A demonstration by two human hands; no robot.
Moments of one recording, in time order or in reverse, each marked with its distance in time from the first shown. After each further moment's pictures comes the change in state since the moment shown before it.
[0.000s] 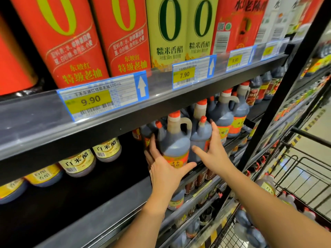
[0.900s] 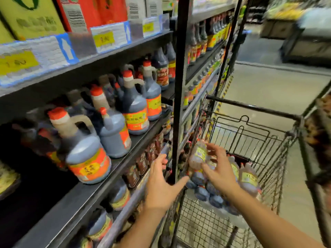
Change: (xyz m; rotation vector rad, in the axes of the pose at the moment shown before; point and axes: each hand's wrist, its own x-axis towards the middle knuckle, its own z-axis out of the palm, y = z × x) left_hand -0.108 0.020 0.112 -0.088 -0.671 0.111; right_hand -0.182 0.095 -0.131 -0.285 0.396 0.359
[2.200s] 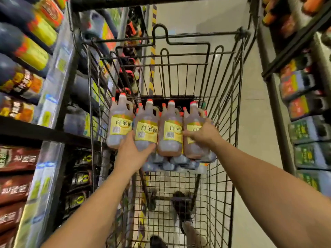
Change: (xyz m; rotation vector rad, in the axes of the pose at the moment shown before) left_hand 0.148 -0.115 0.316 0.439 -0.595 -0.306; right_hand 0.048 0.392 -0.049 0.070 -0.101 1.112
